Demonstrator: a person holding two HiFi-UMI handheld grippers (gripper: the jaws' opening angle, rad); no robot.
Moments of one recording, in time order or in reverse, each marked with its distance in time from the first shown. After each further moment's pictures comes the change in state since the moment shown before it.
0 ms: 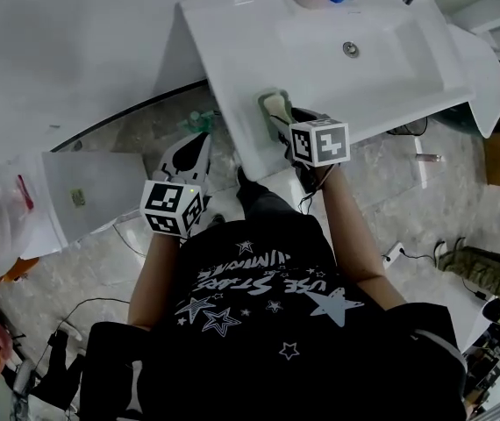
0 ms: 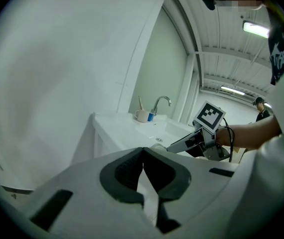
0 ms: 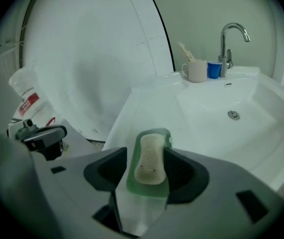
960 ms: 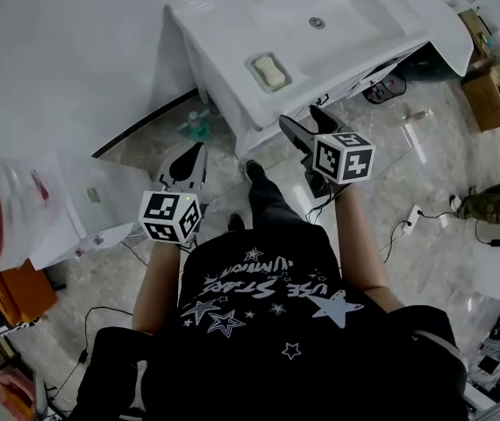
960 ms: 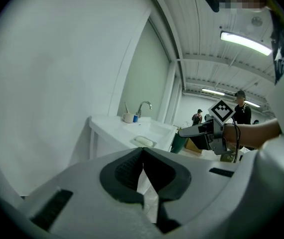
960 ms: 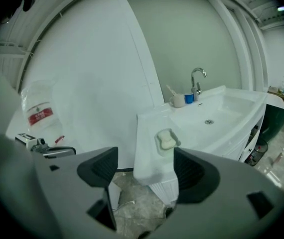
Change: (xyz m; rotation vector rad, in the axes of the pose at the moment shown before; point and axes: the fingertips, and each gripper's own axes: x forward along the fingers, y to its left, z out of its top) left arm -0.133 -0.027 -0.042 0.091 -0.055 -0.159; right arm -0.135 0.087 -0.074 0.109 -0.425 -0.106
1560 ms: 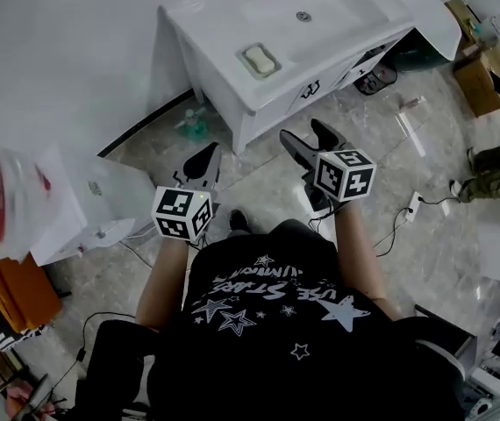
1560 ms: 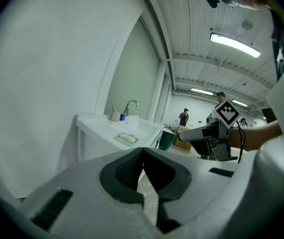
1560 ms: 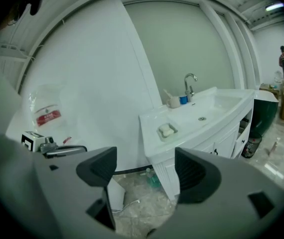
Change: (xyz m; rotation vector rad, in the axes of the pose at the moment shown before) left arm -0.021 -0.057 -0.010 0.038 0.007 -0.113; right arm -0.069 0.030 -0.041 0.043 -0.069 -0.022
